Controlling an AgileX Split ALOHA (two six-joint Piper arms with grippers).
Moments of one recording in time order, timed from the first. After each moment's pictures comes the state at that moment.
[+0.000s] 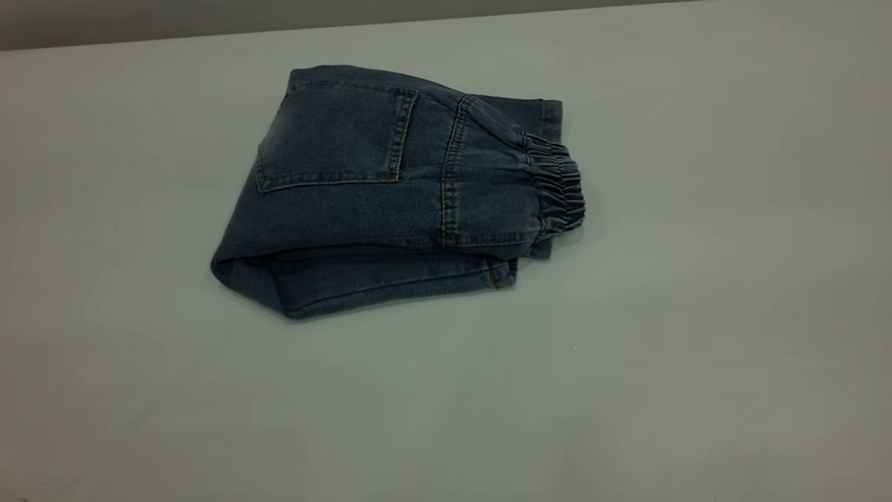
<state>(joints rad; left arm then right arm) 0.03 0.61 -1.20 -0.34 1.22 0.22 0.72 0.55 -1.18 -0.07 1.19 0.10</state>
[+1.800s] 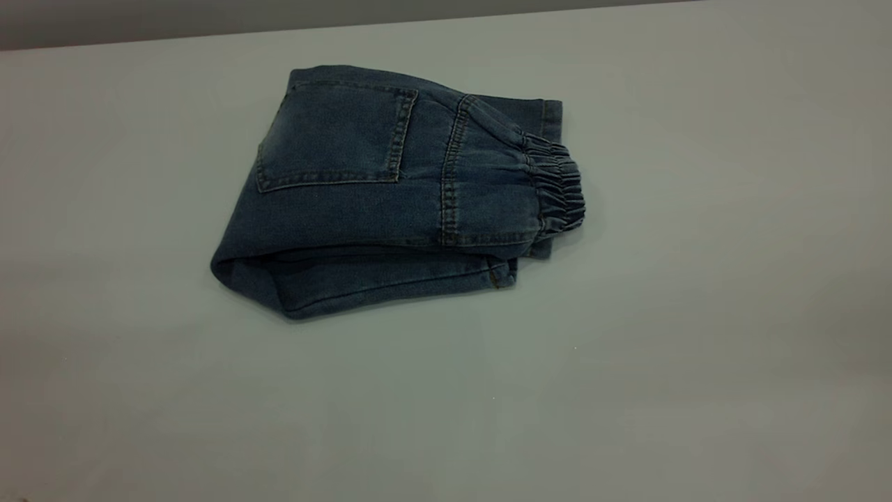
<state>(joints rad) 0.03 0.06 -0.50 0.05 1.08 -0.01 0.72 0.31 -0.51 -0.04 1.06 0.11</state>
